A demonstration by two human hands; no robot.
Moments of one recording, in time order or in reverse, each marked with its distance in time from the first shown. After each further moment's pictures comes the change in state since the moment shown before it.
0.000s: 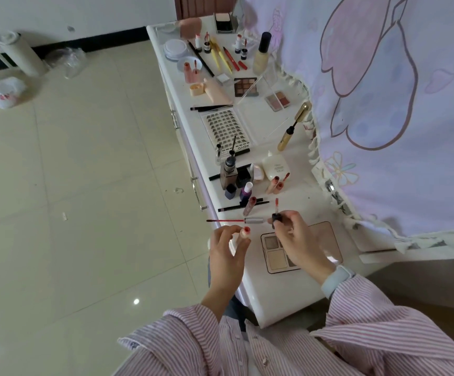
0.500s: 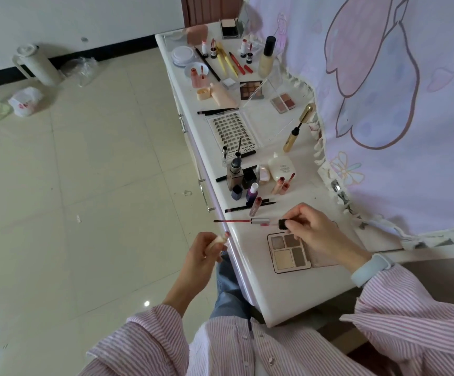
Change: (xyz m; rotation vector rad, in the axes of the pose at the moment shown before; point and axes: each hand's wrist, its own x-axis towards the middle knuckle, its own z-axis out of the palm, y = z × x) left_hand 0.005 0.007 -0.075 -0.004 -0.241 -0.035; right_hand 0.002 -0.032 -0.039 -0.028 -0.262 0.046
